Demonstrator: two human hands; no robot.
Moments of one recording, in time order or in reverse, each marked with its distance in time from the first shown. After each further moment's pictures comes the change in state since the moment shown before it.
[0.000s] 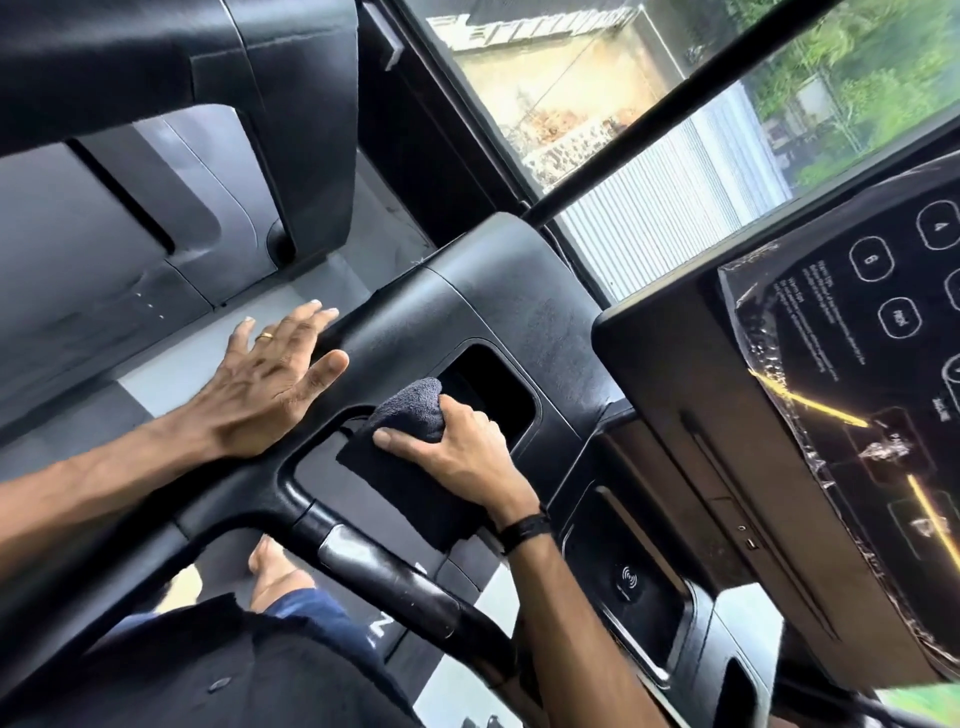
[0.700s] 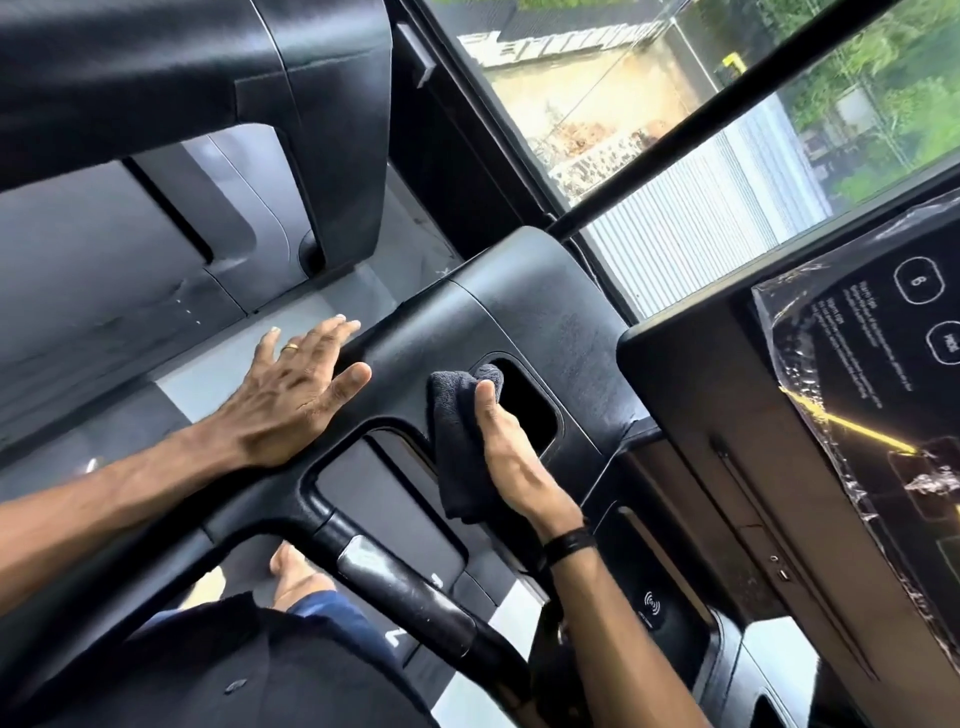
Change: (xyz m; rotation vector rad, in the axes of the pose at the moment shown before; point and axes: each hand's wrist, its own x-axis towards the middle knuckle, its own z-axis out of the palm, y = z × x) left_hand -0.002 0.002 0.000 0.020 0.021 -0.032; right_hand 0.005 0.010 -0.014 0.533 -0.050 0.090
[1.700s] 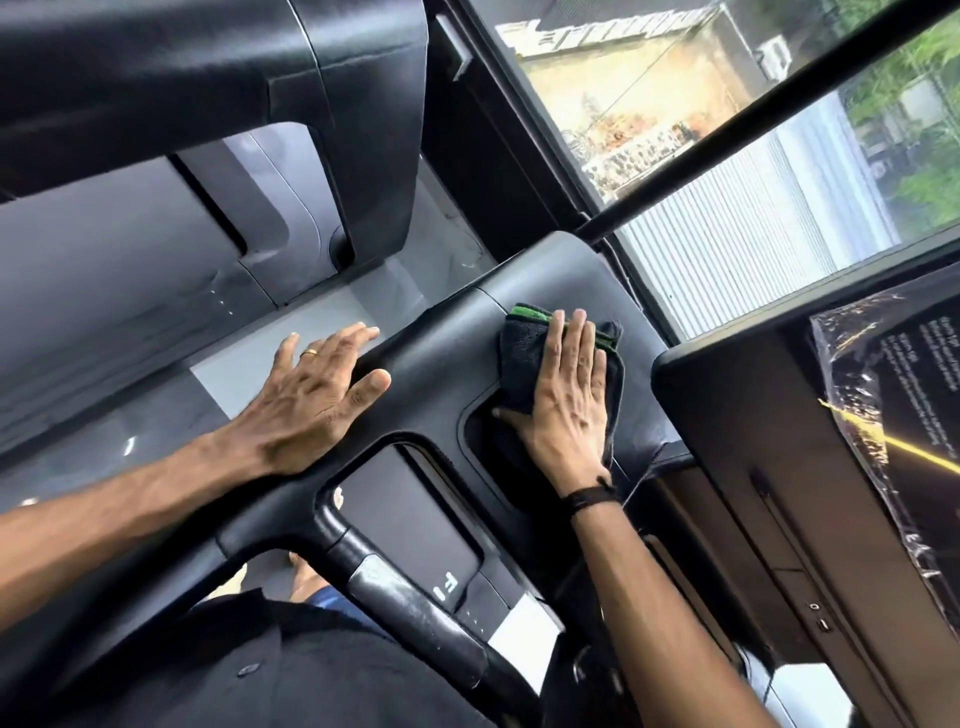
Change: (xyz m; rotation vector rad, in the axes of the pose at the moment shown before) left_hand 0.003 0.001 0.000 -0.021 -0.006 -0.044; right_hand 0.057 0.008 -0.035 -1.003 0.438 -0.281
